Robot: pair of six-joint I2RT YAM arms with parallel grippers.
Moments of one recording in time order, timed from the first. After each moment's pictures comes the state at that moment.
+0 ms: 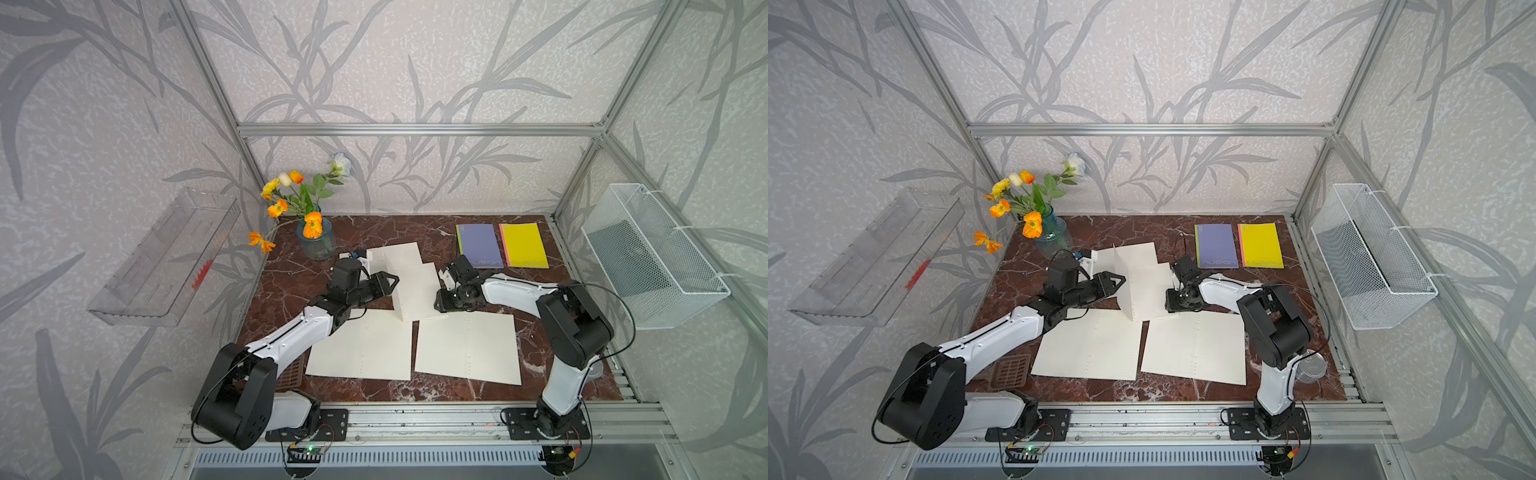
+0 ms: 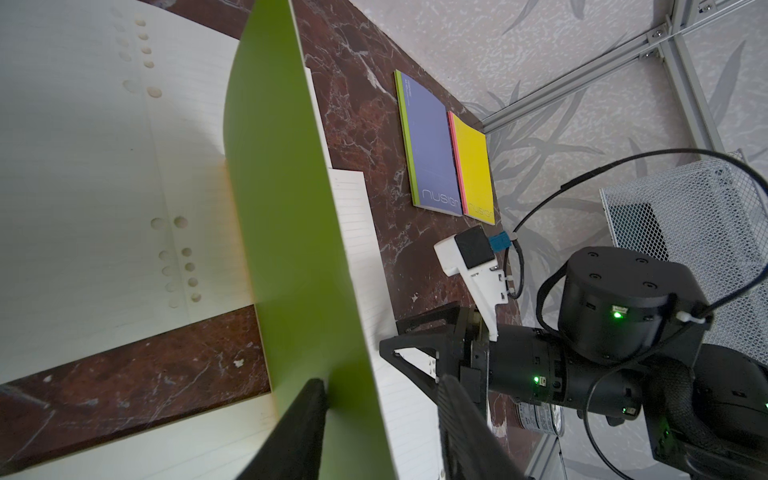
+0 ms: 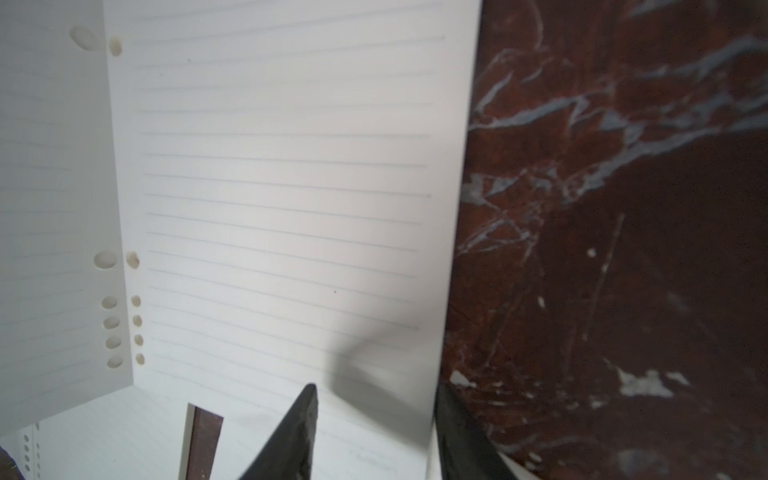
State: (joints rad) left arm -0.40 1.35 0.72 0.11 0.38 -0.76; right arm 0.55 1.85 1.09 -0.40 -0.22 0.42
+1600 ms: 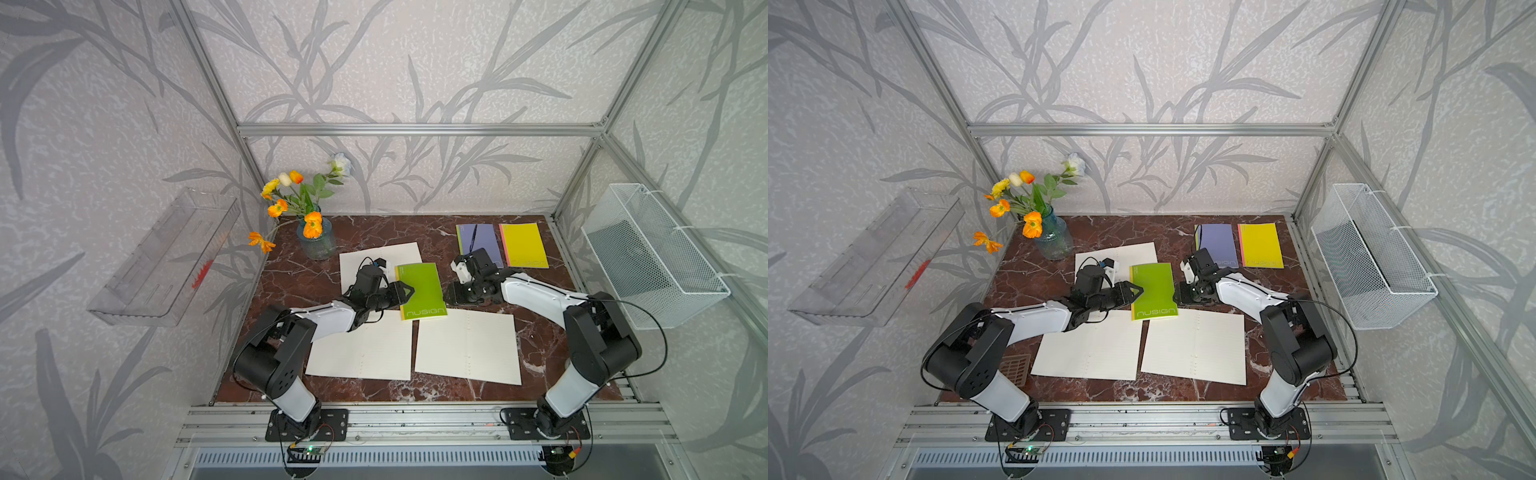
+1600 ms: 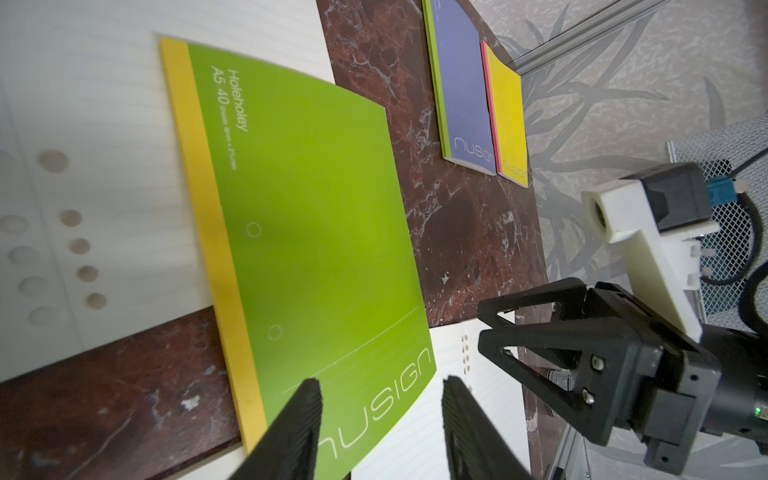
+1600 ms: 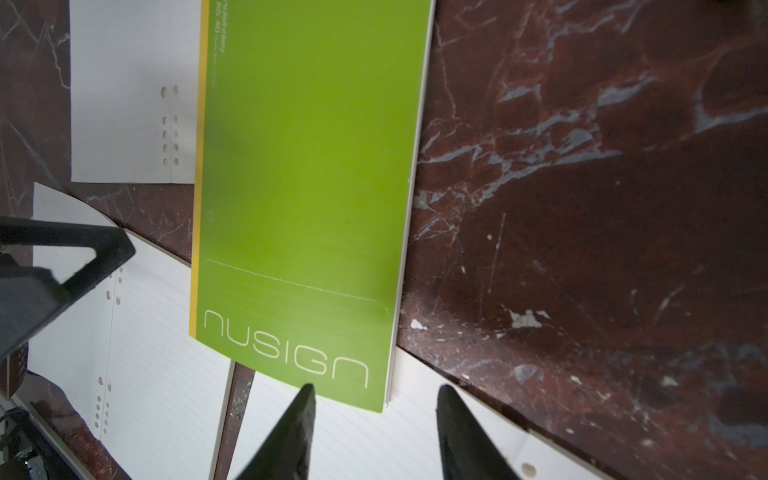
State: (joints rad) left arm -0.49 1.62 0.71 0.31 0.37 -0.78; right arm 0.46 1.69 1.04 -0.42 -0.28 0.37
